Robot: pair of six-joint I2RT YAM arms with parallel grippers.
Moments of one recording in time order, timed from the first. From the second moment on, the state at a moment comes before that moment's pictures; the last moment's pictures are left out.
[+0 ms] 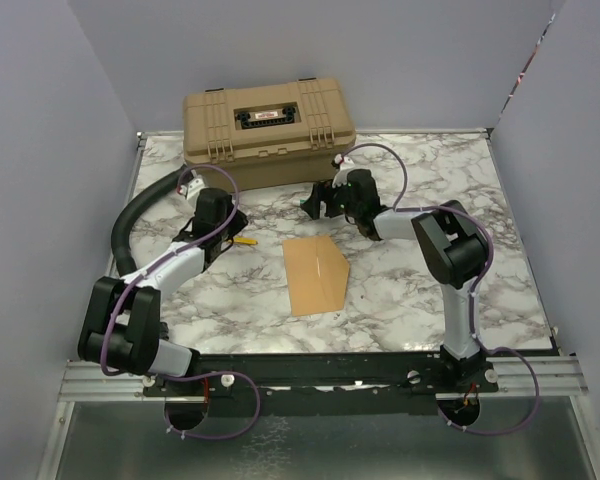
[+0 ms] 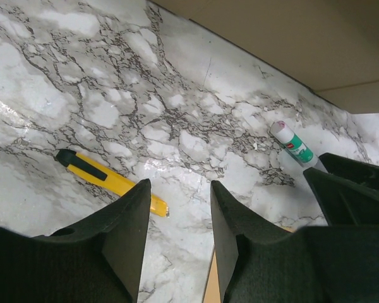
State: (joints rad) left arm -0.27 1.41 0.75 0.07 -0.18 -0.80; right arm 0.49 2.11 1.20 0.51 -0.26 0.27
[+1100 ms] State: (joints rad) left arm -0.22 1.21 0.64 0.01 -0.14 -0.79; right arm 0.65 2.17 1.31 0.37 -0.12 0.19
